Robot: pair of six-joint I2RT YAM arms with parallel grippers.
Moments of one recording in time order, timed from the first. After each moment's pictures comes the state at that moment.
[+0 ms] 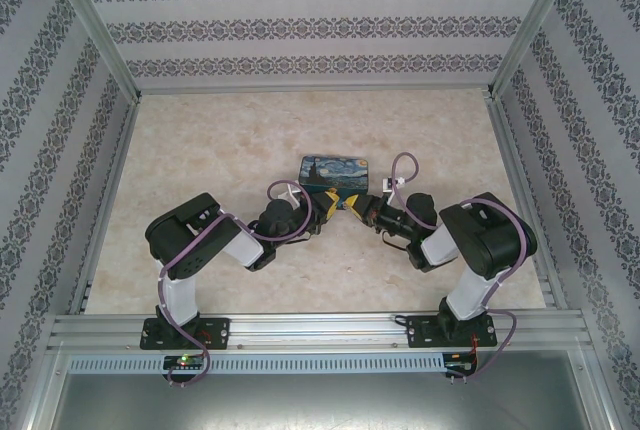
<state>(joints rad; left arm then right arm) -0.76 1.90 0.57 1.19 0.09 -1.66 0.36 1.73 0.26 1.29 -0.64 1.32</state>
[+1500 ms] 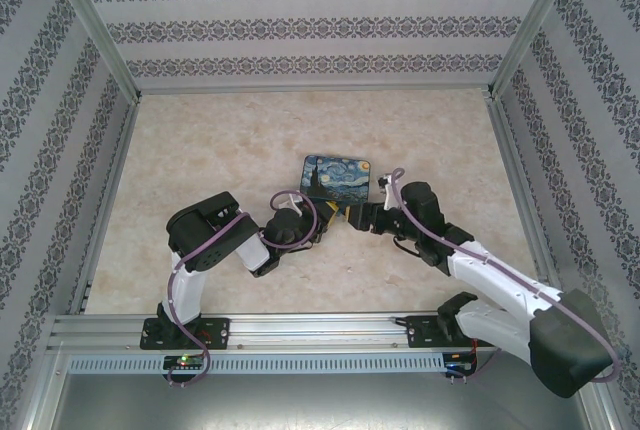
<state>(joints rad) -0.80 2.02 0.57 1.24 0.01 -1.62 0.51 1.02 0.46 0.01 -0.35 0.54</state>
